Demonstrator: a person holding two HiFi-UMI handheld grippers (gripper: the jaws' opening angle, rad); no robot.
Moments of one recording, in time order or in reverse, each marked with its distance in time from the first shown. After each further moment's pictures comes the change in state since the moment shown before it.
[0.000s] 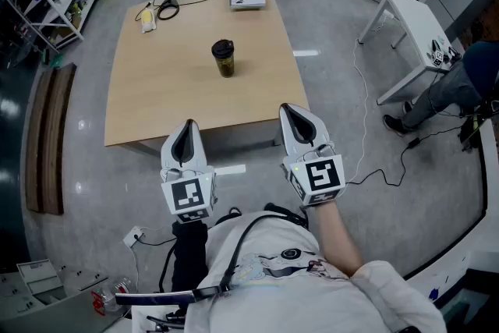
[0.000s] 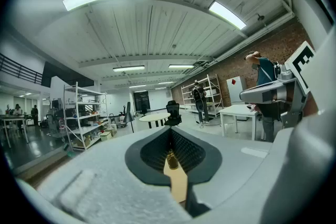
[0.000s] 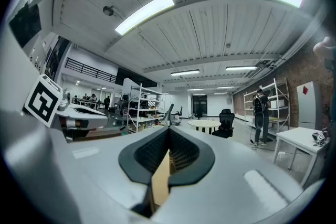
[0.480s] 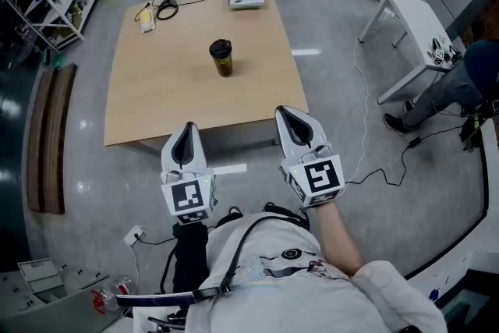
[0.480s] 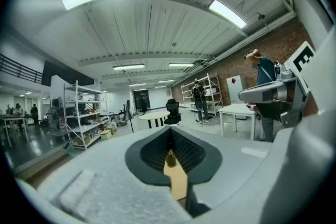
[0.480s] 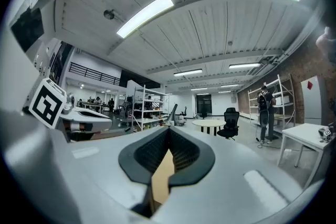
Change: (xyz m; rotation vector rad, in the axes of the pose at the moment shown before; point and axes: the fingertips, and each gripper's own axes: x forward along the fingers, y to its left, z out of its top) left arm -0.001 -0.015 -0.001 -0.018 0.017 -0.005; right arm -0.006 -0.002 -0.004 0.026 0.005 0.051
